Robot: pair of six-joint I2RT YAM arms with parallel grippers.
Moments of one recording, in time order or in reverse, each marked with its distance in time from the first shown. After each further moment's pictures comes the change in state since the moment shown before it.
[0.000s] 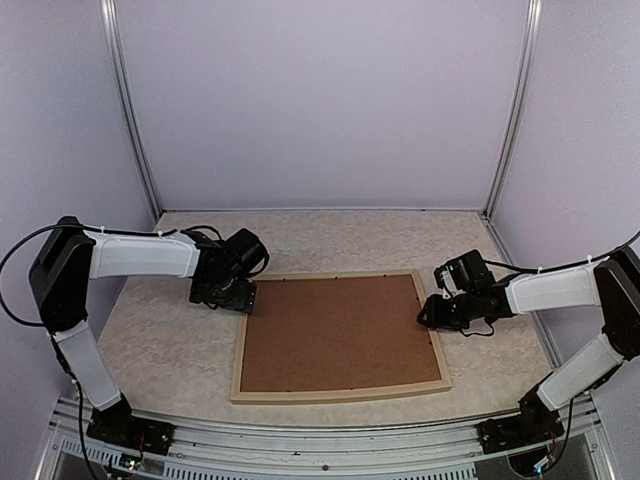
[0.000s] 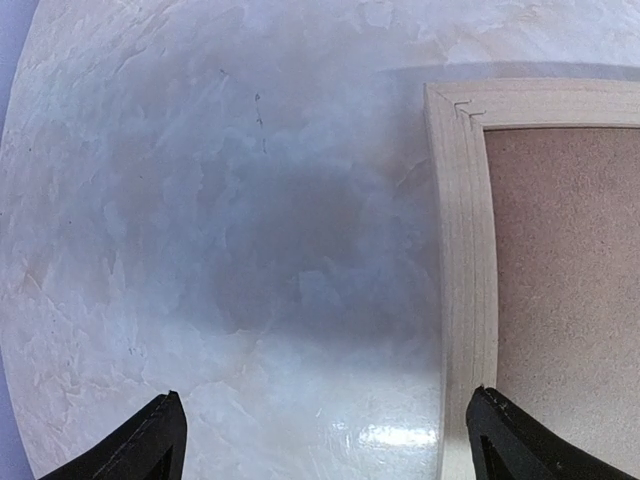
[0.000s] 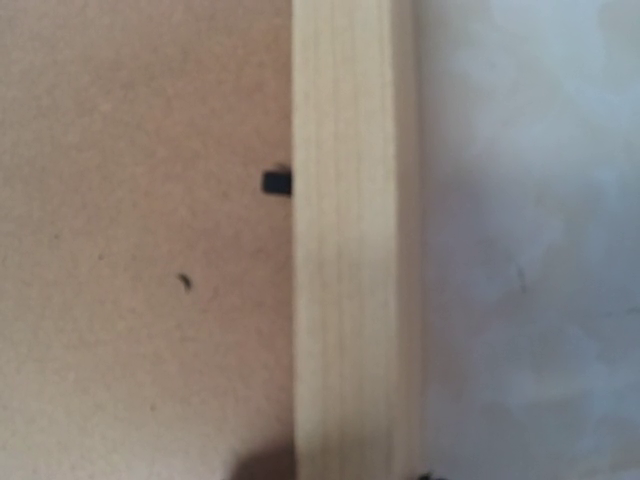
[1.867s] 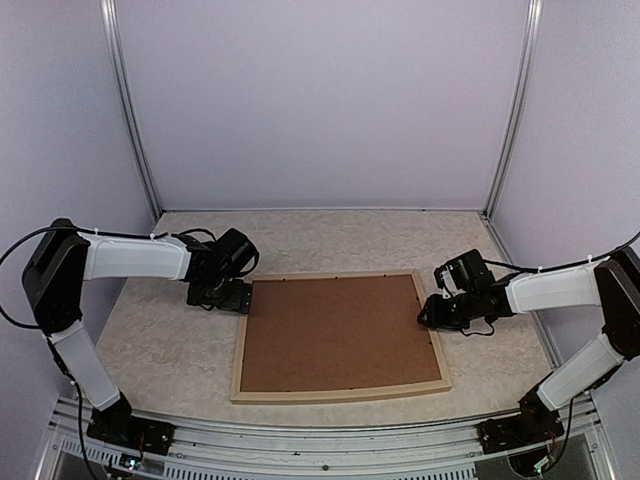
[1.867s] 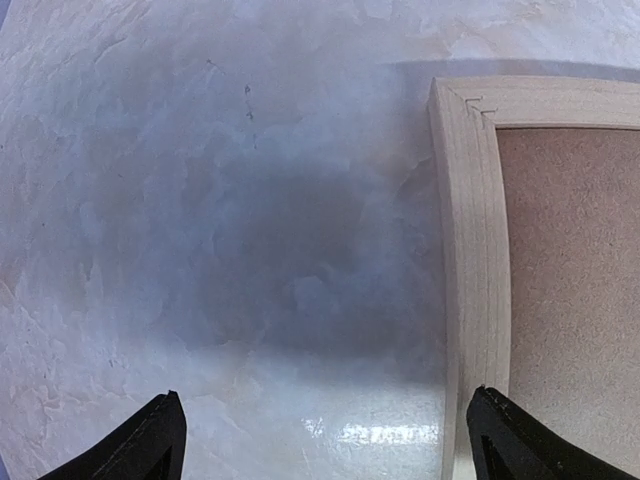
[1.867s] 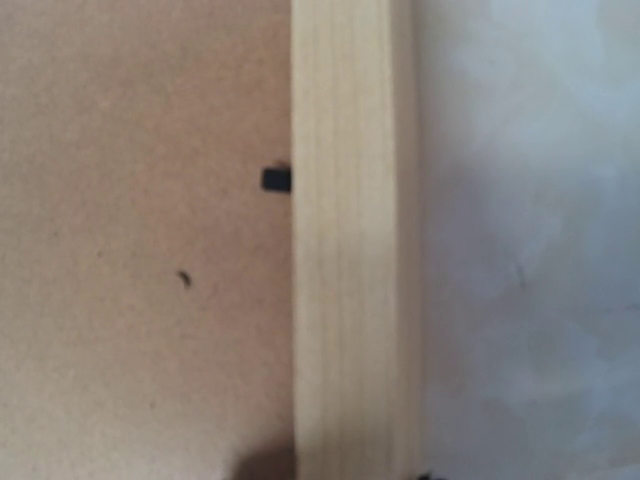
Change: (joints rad) left arm 0.048 -0.035 -0.071 0.094 0.075 0.033; right arm 0.000 -0.002 0.006 -0.014 0.000 0.000
